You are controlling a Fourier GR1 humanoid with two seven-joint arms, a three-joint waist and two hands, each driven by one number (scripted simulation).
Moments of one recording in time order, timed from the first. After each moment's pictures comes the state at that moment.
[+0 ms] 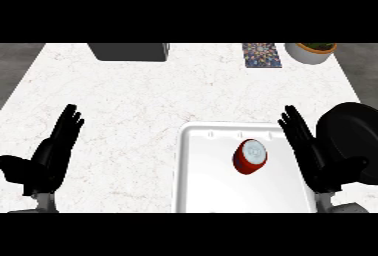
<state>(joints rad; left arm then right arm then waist) 0.02 0.25 0.01 -1.58 0.15 0.08 0.04 -0.03 -0.35 0.26 -1.54 -0.37 -0.14 -0.07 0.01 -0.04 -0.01</state>
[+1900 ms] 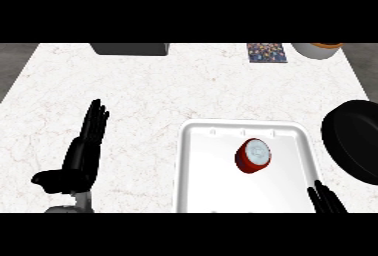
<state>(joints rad) 0.00 0.09 -0.10 -1.61 0.03 0.17 -0.10 0.69 -0.22 0.39 -2.16 1.01 -0.39 0.06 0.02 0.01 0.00</state>
